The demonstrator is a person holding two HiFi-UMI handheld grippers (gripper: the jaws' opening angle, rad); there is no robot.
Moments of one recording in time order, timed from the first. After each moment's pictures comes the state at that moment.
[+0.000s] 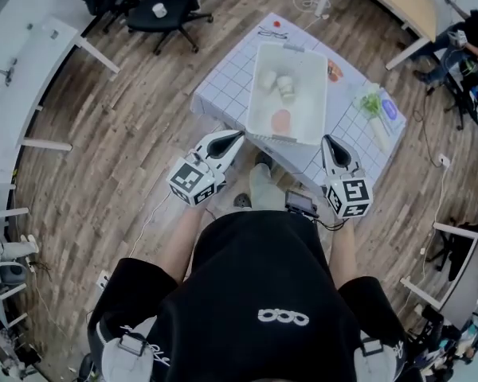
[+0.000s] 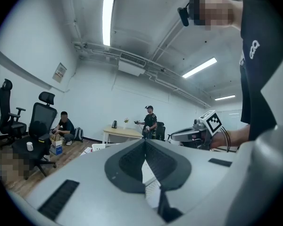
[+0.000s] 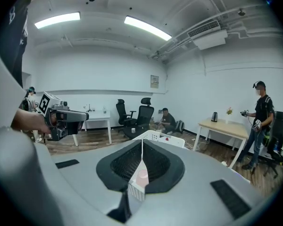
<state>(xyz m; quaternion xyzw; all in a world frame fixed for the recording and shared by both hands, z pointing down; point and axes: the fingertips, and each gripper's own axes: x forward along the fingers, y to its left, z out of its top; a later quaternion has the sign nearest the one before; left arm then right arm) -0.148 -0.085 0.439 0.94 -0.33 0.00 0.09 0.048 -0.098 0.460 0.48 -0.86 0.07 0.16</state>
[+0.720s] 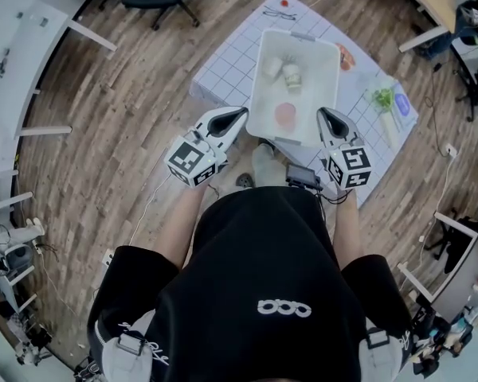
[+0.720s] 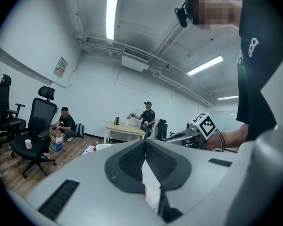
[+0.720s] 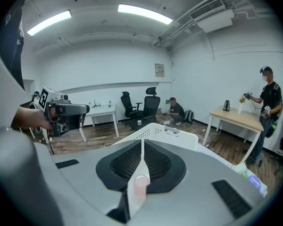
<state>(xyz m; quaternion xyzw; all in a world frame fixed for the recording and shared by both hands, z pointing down) -0.147 -0.170 0.450 0.93 -0.34 0.01 0.10 0.023 -0.200 0.503 0.42 -0.88 0.12 0.19</state>
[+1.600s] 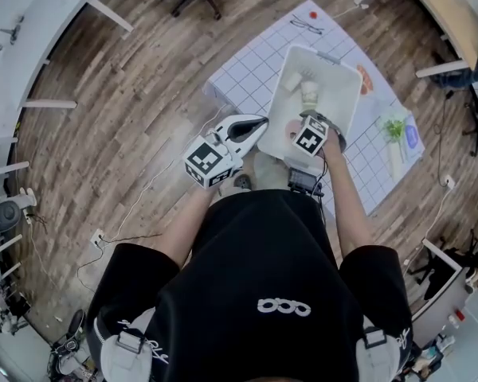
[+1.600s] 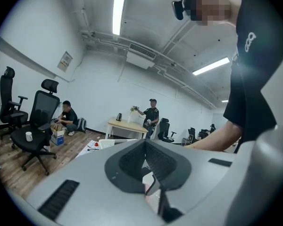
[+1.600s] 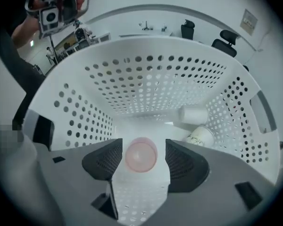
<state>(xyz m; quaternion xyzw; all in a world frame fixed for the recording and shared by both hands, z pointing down) -0.143 -0.202 0.476 0.93 -0.34 0.02 0.14 -0.043 -0.223 0.733 0.07 -0.79 0.06 0.61</state>
